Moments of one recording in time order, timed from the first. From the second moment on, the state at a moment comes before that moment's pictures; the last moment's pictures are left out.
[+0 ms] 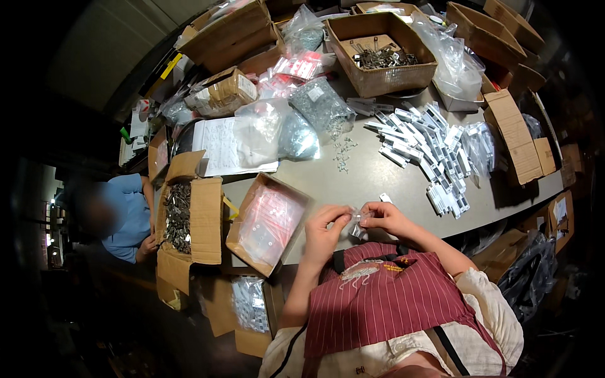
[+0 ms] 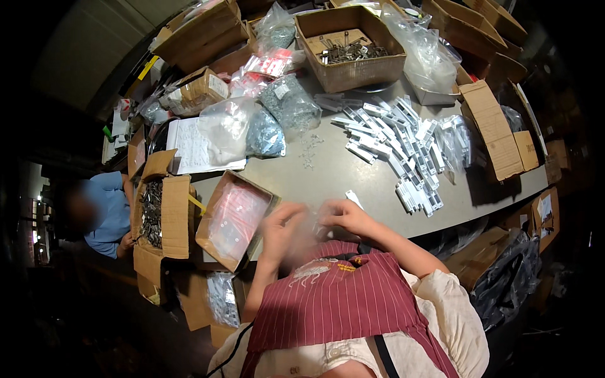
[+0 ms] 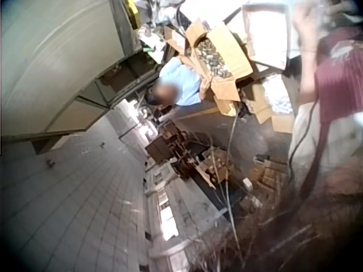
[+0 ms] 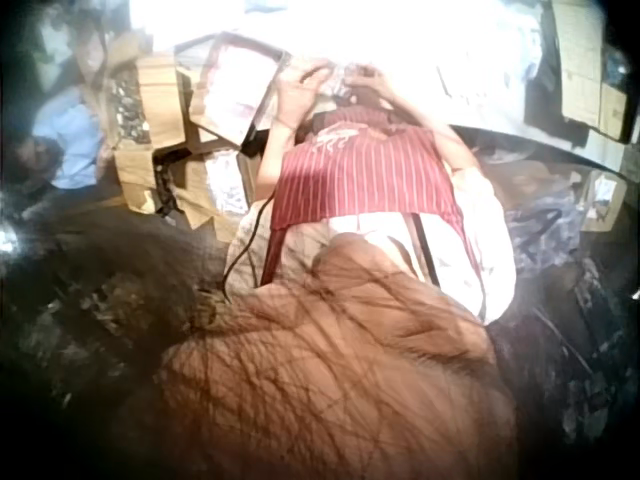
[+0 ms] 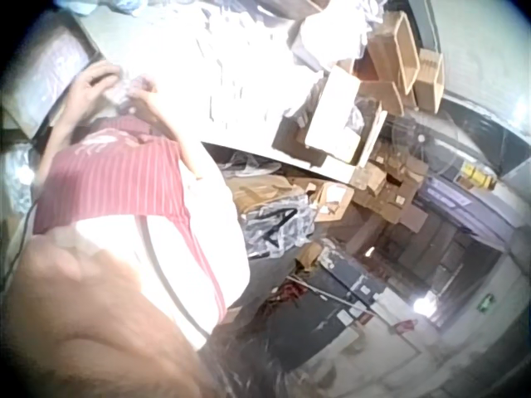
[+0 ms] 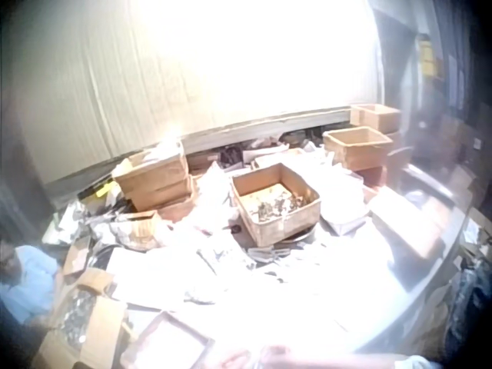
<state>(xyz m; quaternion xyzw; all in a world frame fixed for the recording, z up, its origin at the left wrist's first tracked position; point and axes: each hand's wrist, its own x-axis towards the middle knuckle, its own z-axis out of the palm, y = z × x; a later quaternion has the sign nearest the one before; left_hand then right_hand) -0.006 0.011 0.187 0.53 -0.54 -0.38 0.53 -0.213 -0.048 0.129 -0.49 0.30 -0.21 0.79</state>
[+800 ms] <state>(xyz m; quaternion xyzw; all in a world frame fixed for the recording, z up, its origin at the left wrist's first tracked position) 0.019 0.012 0.126 0.58 -0.74 -0.07 0.32 -0.175 -0.063 0.161 -0.86 0.22 -0.22 0.41</state>
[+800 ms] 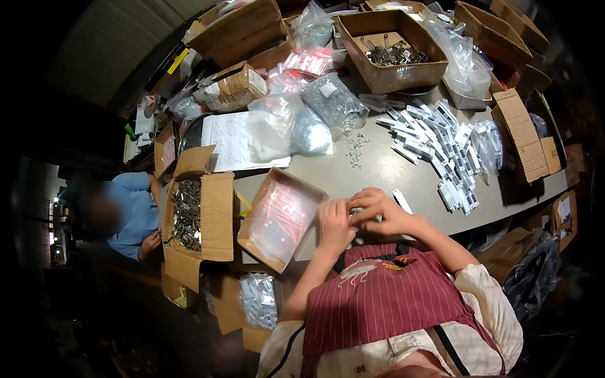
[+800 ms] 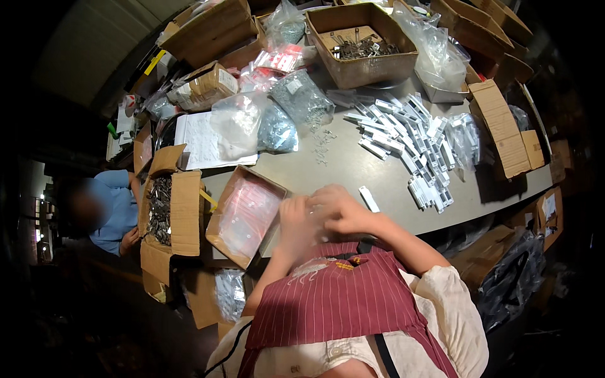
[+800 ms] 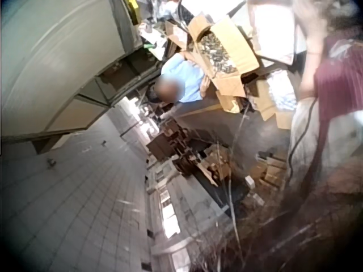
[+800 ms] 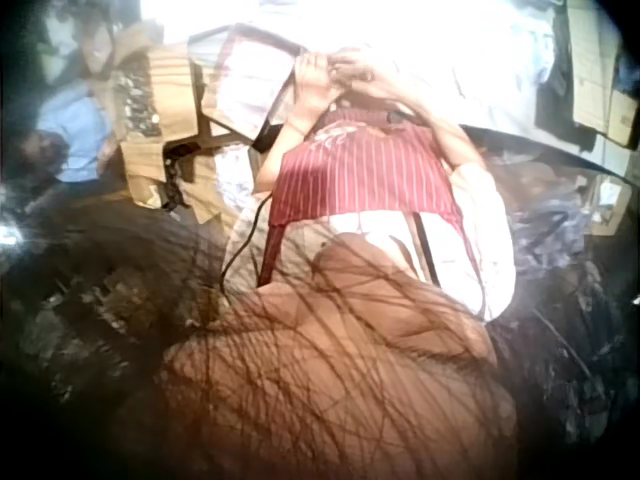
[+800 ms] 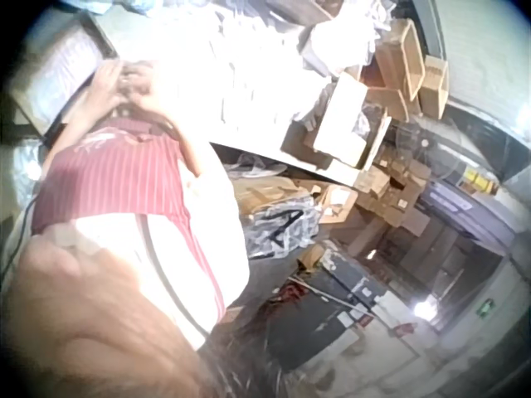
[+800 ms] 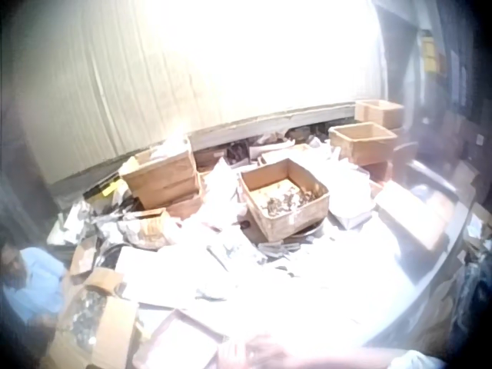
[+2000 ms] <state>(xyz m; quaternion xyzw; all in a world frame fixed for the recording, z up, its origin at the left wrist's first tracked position) -0.020 -0.018 0.104 0.60 -0.57 -0.35 0.45 -0.208 -0.127 0.120 -0.50 0.42 -0.24 0.72</state>
